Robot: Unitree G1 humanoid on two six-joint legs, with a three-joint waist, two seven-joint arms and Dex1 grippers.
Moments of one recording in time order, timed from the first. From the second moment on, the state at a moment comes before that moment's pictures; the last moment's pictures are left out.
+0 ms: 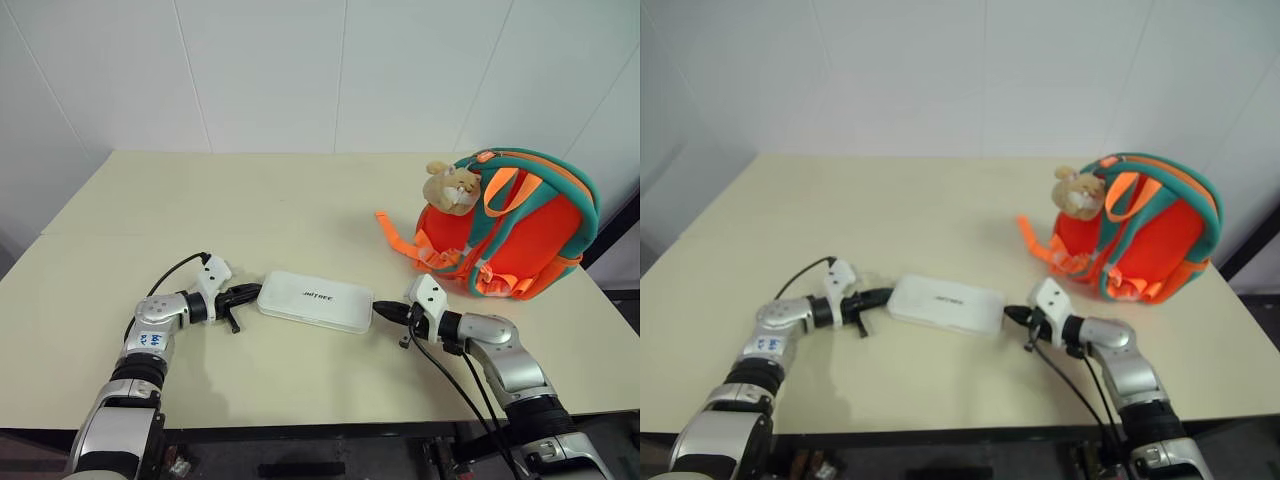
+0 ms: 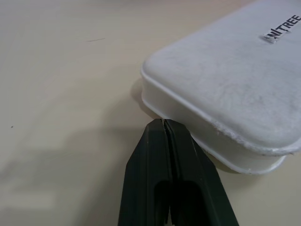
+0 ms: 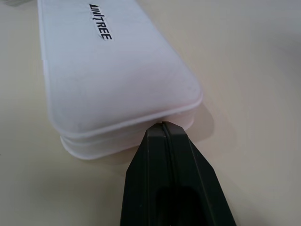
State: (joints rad) left arm -0.78 0.50 0.06 0.92 -0.12 -0.22 -0.98; right arm -0.52 -0.48 0.08 0.28 0.15 0.07 0.91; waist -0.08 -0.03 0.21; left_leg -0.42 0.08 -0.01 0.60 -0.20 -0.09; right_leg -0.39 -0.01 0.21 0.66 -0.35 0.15
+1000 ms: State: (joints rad) left arm -0.51 0.53 0.07 0.49 -0.20 -0.06 -1.02; right arm -0.61 -0.51 0.07 0.41 0.15 0.05 1.01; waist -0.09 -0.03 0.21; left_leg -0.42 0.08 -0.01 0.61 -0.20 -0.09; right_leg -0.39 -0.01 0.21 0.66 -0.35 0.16
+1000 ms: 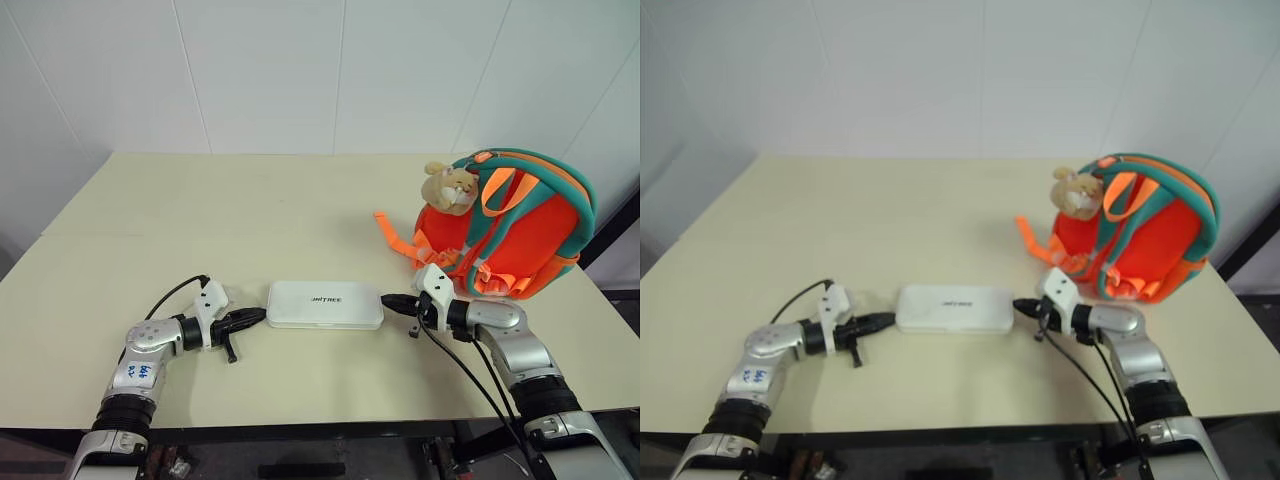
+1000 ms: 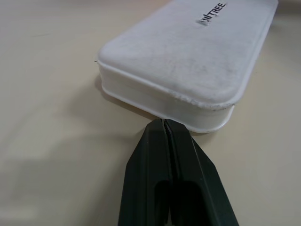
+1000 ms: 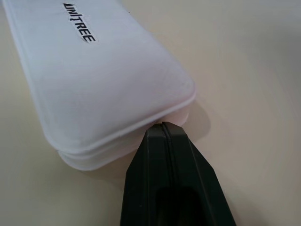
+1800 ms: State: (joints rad) left arm -0.66 0.71 0.10 0.45 -0.48 0.72 -1.20; right arm -0.75 -0.70 0.03 0.27 0.32 0.81 1.11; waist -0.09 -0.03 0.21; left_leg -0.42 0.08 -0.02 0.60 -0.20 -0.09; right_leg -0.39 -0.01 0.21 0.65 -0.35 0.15
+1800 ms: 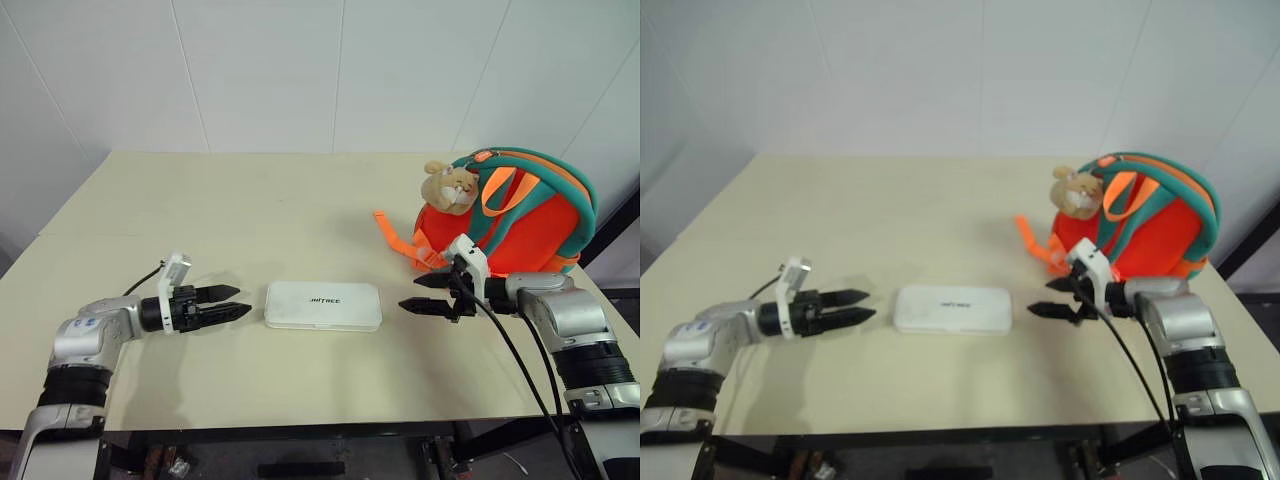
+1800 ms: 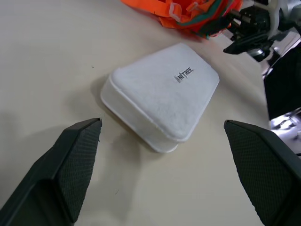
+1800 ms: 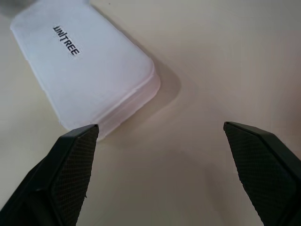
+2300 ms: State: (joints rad) left arm -0.86 0.58 0.00 0.69 -0.42 0.86 -1.13; right arm -0.81 -0.60 0.03 0.23 0.44 1.14 0.97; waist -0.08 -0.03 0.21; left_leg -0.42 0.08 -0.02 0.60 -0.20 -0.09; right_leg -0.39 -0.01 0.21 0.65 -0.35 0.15
